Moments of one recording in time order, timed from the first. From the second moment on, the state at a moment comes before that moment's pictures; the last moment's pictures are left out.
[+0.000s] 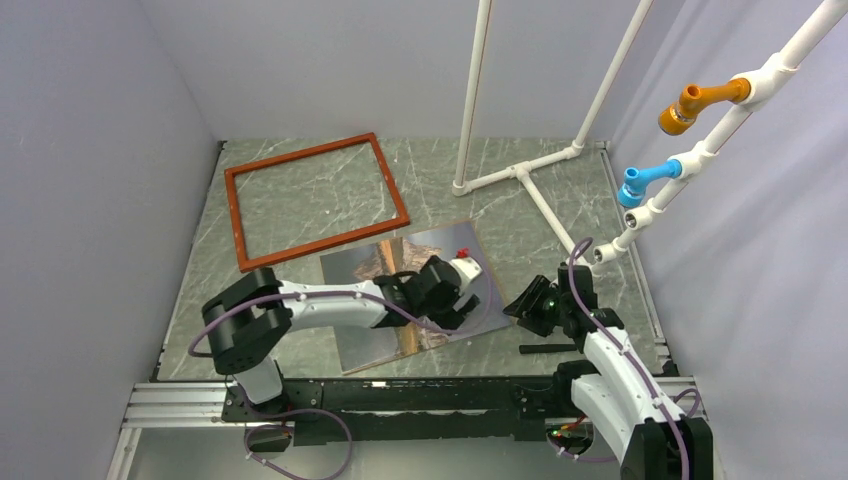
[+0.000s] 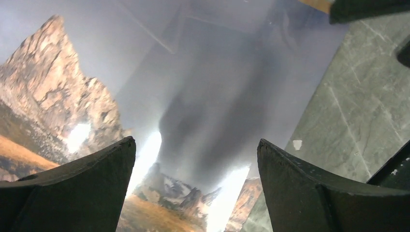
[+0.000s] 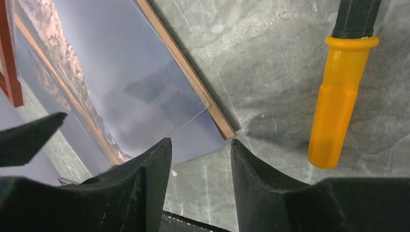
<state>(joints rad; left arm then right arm) -1.17 1.70 1.00 -0.10 -0.25 -0.17 0.09 0.78 0.31 -0.46 -0.29 0.76</state>
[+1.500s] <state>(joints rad) -0.93 1.65 0.86 -0.02 -0.02 -0.39 0.09 0.76 0.14 -0.19 -0.39 0.90</state>
